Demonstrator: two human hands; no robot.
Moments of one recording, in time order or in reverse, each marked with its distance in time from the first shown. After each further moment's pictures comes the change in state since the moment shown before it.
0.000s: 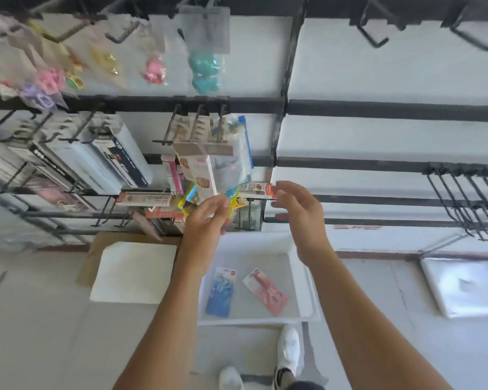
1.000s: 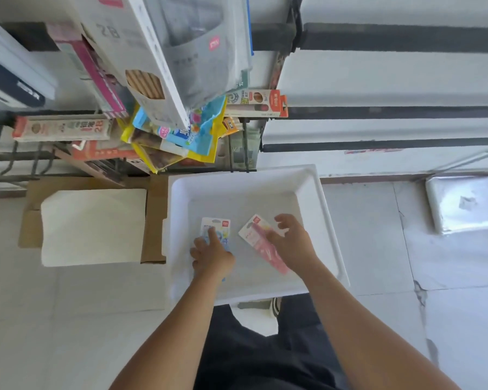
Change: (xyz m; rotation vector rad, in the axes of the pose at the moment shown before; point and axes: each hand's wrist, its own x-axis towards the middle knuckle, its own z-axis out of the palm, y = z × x) left_hand 0.041 -0.309 0.023 1.061 -0.325 -0.651; right_hand 0.037 0.289 -0.029 -0.731 -0.070 0.550
